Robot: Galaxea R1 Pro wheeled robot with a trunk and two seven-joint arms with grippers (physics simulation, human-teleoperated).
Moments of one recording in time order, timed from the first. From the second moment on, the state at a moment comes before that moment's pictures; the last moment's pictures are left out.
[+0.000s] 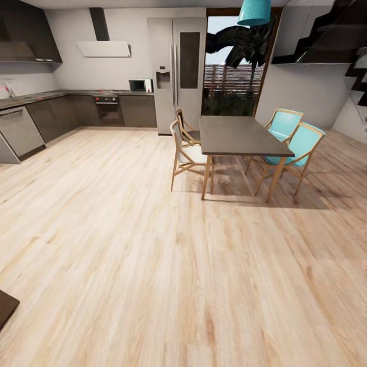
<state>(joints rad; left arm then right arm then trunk) -0.32 0.01 -0.12 -0.18 0.18 0.21 0.05 -0.37 0.03 0.04 0.04 0.48 -0.27 -0.28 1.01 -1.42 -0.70</state>
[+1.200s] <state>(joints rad) -0.32 0.01 -0.12 -0.18 0.18 0.21 0.05 -0.37 0.03 0.03 0.04 0.47 -0.27 -0.28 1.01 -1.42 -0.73</state>
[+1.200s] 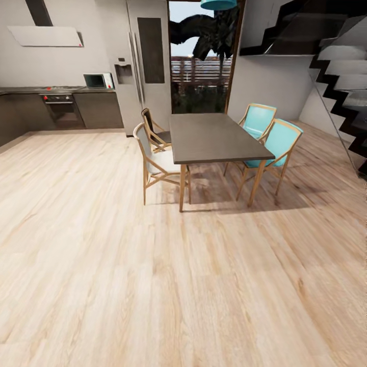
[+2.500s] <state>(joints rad) -0.32 0.01 -0.12 -0.18 0.18 0.21 0.05 -0.37 0.03 0.03 0.04 0.47 -0.27 -0.28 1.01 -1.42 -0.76</state>
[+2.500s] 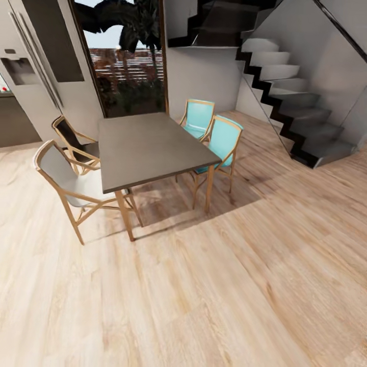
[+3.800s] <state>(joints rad) -0.32 0.01 -0.12 -0.18 0.18 0.21 0.05 -0.37 0.03 0.03 0.04 0.47 -0.27 -0.28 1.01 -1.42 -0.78</state>
